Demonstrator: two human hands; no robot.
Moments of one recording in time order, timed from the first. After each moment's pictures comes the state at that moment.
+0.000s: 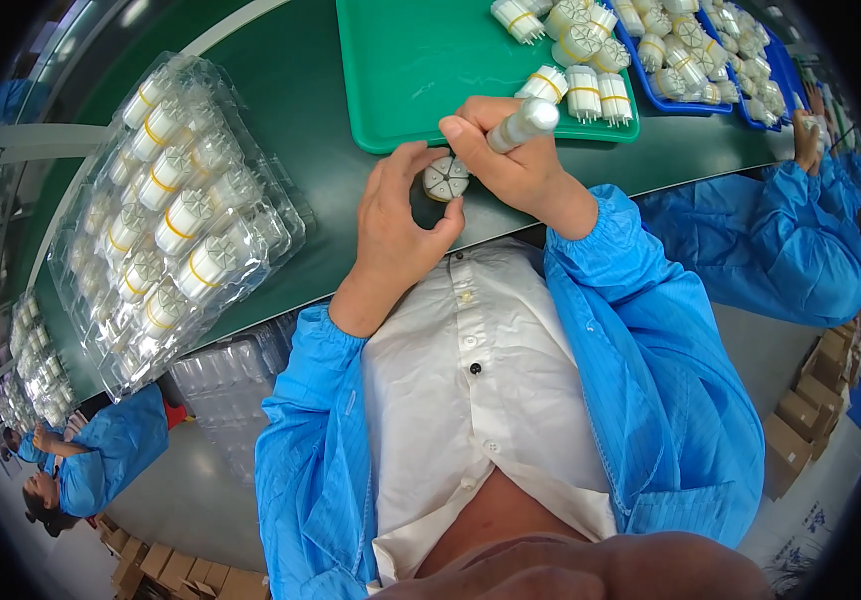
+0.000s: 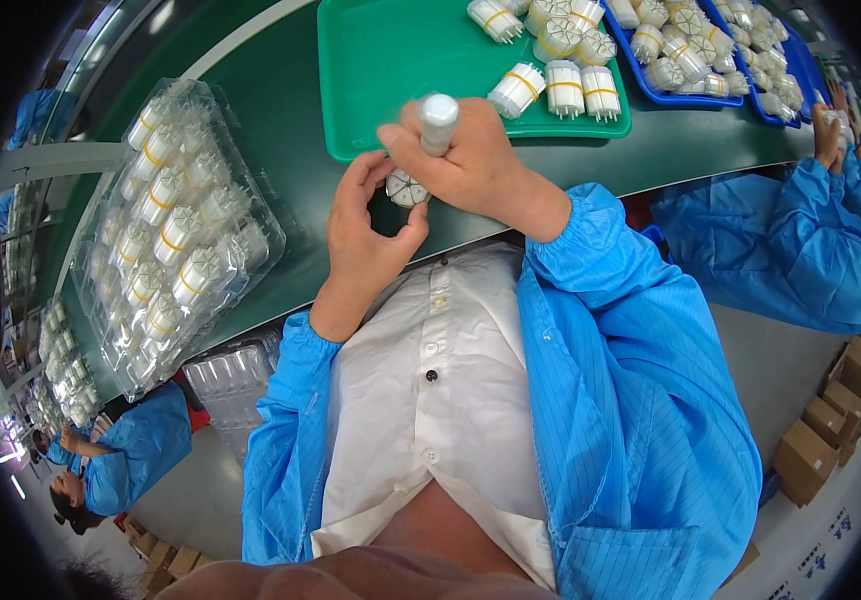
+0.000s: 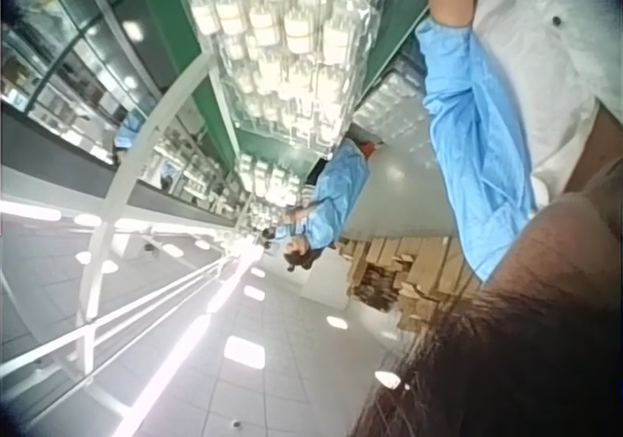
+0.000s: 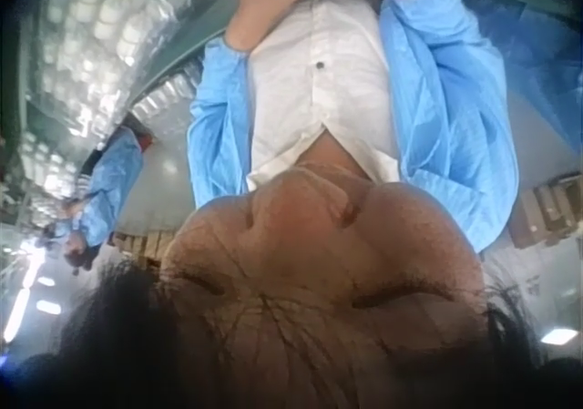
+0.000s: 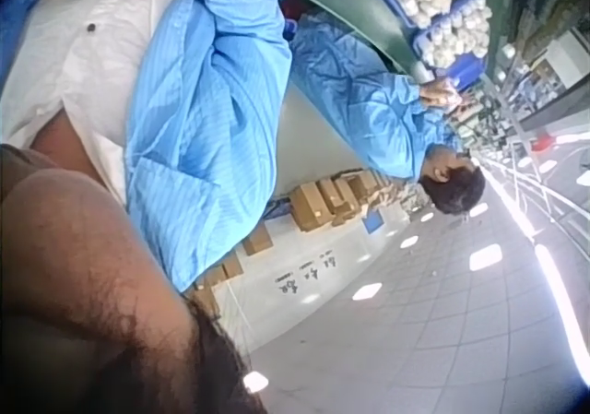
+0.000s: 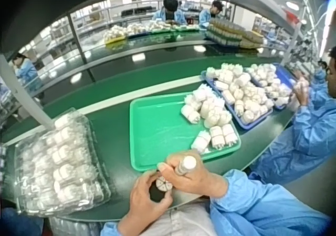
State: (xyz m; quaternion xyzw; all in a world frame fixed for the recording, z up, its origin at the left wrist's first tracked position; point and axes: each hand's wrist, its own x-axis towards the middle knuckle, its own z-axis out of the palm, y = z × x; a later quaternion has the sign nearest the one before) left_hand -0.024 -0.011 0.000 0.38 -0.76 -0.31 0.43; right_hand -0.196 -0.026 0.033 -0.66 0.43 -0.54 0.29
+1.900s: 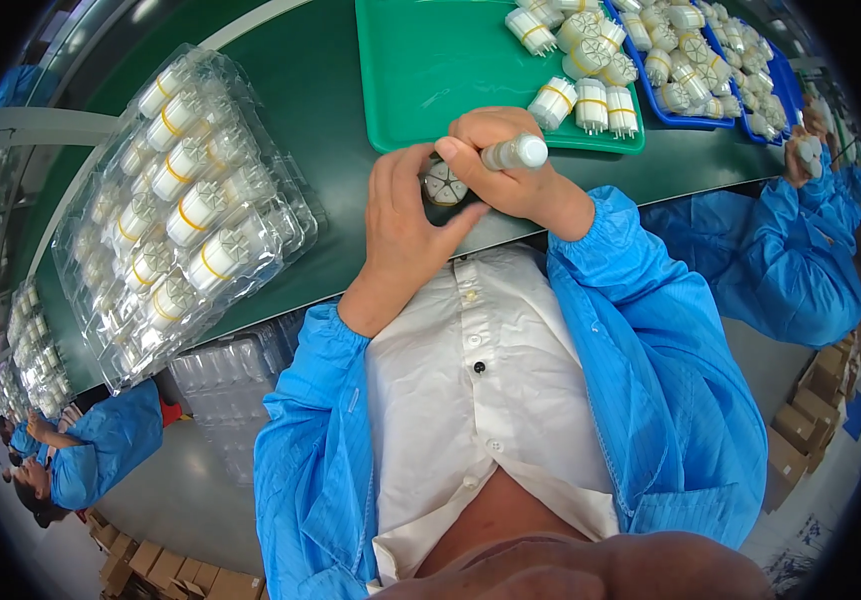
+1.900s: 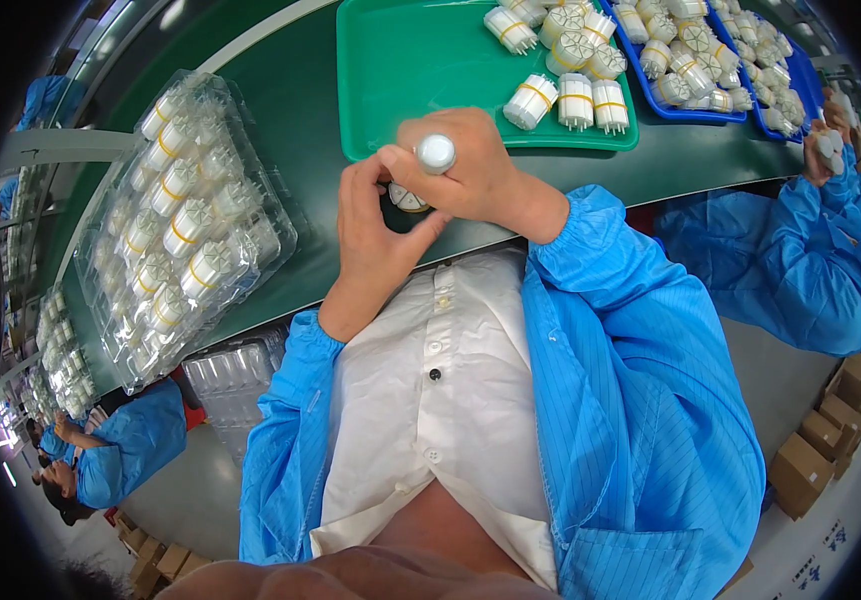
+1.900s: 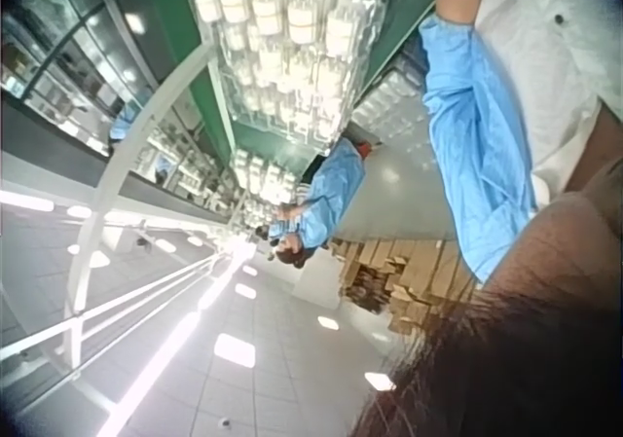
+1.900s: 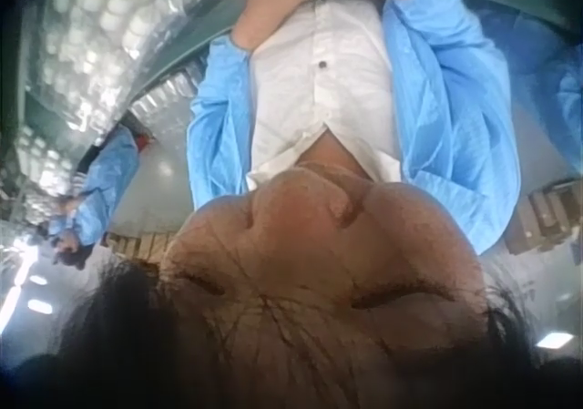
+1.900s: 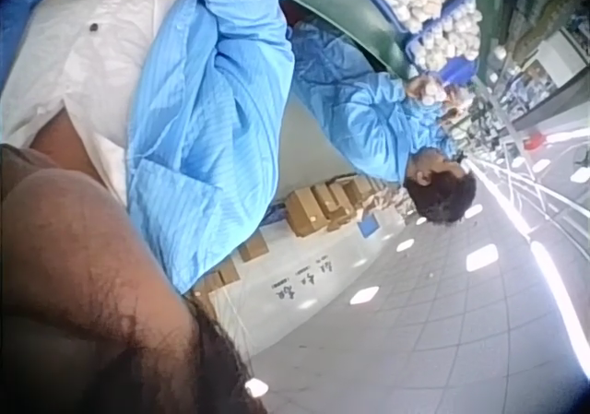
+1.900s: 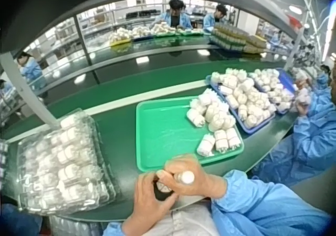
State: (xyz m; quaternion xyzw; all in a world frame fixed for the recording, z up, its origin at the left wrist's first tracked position) left_hand -0.021 -0.012 0.007 0.39 -0.78 -0.24 0.43; right_hand -0.191 -0.034 0.038 -0.74 0.37 -0.50 0.25
